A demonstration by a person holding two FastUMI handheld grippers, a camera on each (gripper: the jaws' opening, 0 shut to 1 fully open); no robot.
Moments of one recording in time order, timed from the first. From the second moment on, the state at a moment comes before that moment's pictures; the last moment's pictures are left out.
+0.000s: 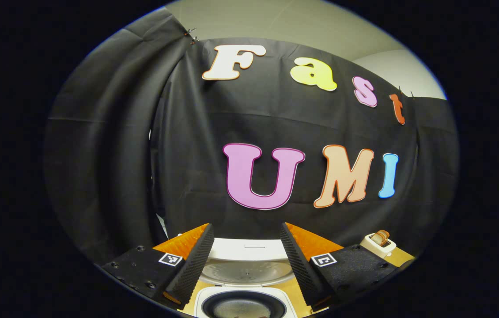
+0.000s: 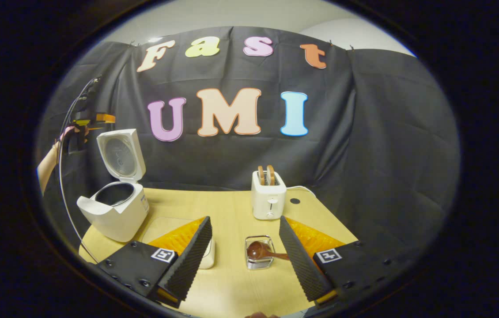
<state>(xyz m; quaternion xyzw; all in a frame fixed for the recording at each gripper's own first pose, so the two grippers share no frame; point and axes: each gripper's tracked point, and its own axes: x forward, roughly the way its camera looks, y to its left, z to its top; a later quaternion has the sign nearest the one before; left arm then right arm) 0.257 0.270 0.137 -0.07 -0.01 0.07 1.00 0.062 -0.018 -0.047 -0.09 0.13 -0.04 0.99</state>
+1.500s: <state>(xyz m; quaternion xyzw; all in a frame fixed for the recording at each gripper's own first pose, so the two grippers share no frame) 0.167 0.242 0.019 -0.01 0.02 0.10 0.99 0.076 0.018 -0.046 -0.10 0.12 0.01 0.99</state>
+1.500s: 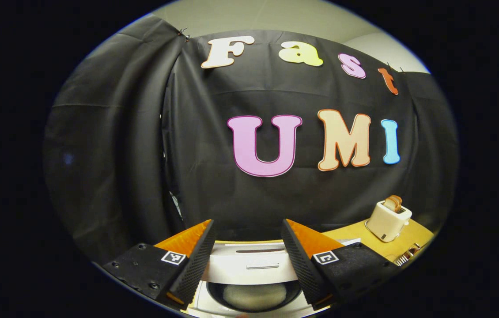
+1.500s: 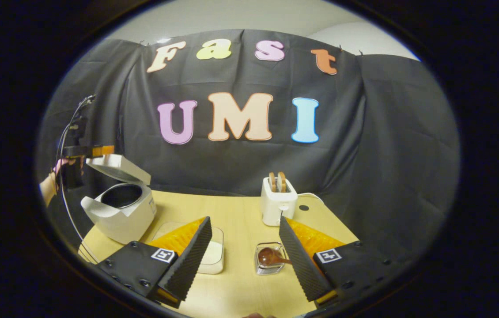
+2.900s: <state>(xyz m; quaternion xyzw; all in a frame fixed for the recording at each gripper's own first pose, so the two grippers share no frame) 0.130 0.227 -0.122 -0.03 0.03 0.11 0.99 0.068 0.056 -0.074 -0.09 0.14 0.03 0.98</state>
